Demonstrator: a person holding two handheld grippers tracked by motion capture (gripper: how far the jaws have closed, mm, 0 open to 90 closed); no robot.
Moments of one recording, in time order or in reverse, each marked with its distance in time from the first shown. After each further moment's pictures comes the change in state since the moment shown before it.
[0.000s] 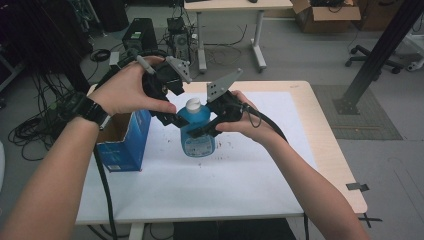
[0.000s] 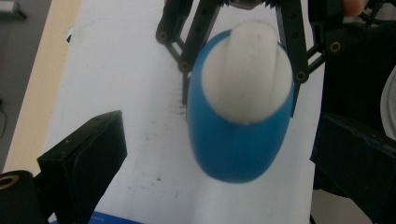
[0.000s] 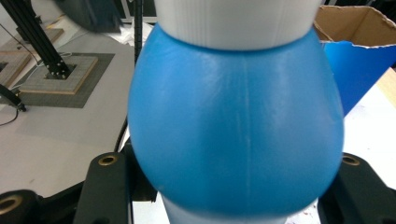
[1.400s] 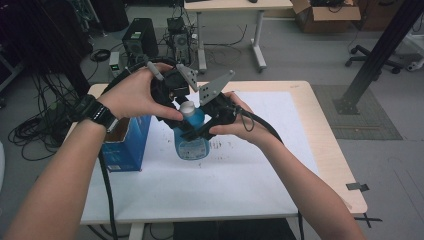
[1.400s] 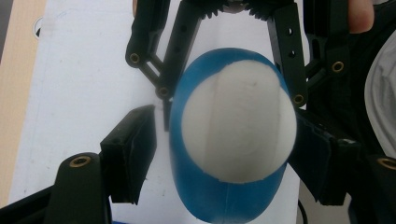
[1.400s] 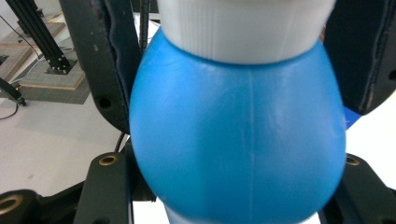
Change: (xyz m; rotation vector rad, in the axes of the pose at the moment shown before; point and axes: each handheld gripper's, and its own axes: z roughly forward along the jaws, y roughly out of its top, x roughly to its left) left arm -0.006 0.005 0.011 0.051 -0.057 0.023; right arm 0.007 0.009 0.010 0.009 0.004 -0.028
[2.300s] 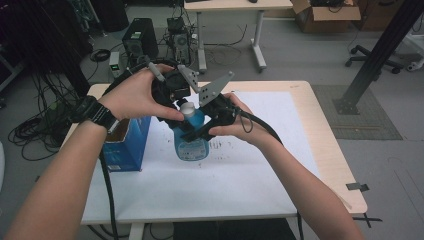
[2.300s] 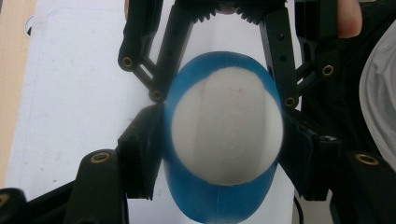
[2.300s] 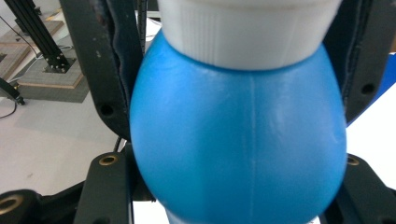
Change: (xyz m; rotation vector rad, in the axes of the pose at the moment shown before) left arm -0.001 0.001 0.002 0.010 -0.018 0.006; right arm 0.001 -0.001 0.002 0.010 -0.001 0.006
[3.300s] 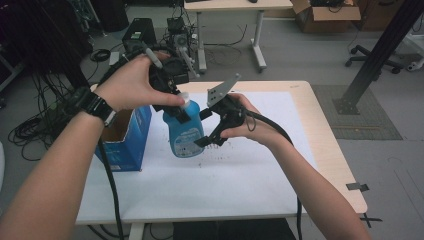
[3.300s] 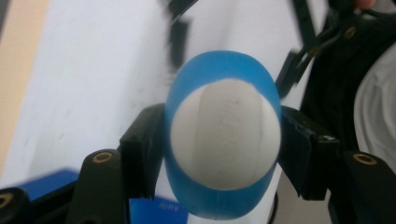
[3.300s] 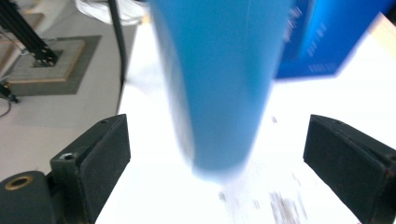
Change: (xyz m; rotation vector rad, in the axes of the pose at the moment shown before) left arm 0.012 0.008 -0.029 0.086 0.036 -0.178; right arm -0.007 -0.028 -0.018 0.087 -0.046 0.103
